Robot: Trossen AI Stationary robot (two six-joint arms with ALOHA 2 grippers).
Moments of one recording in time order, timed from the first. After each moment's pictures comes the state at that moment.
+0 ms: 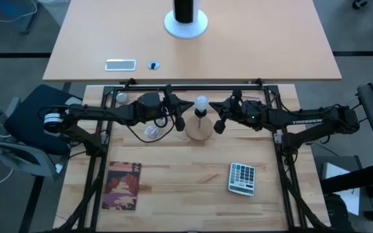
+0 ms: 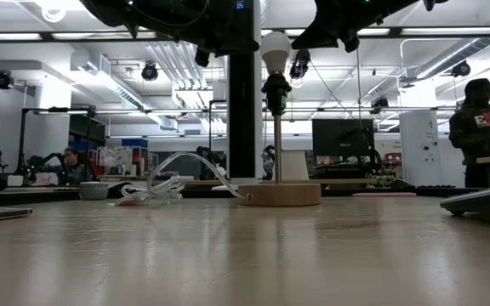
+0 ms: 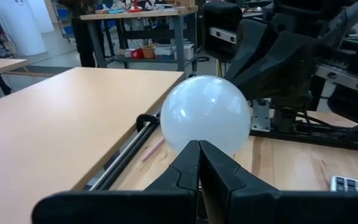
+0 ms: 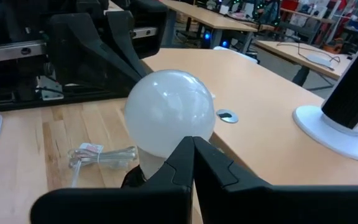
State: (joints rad) left arm 0.19 1.43 0.98 0.33 -0.15 0.03; right arm -0.06 1.15 0.83 0.11 0.47 -0.09
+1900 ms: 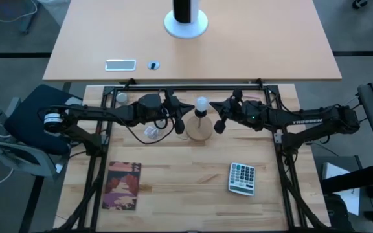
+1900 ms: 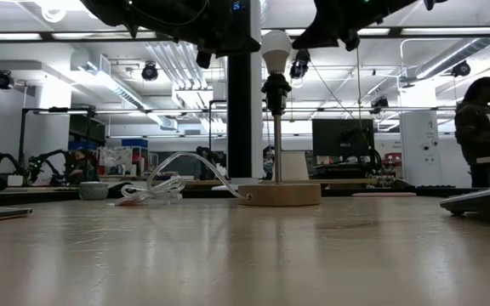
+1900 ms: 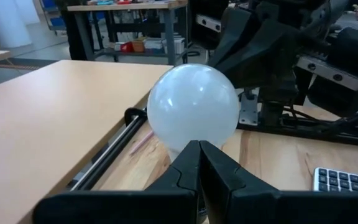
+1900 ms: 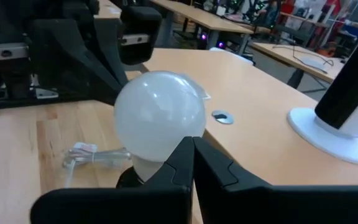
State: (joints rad) left arm 0.18 1.43 0.98 0.31 -0.12 0.01; right arm -0.05 1.14 0.83 0.11 0.49 -0.11
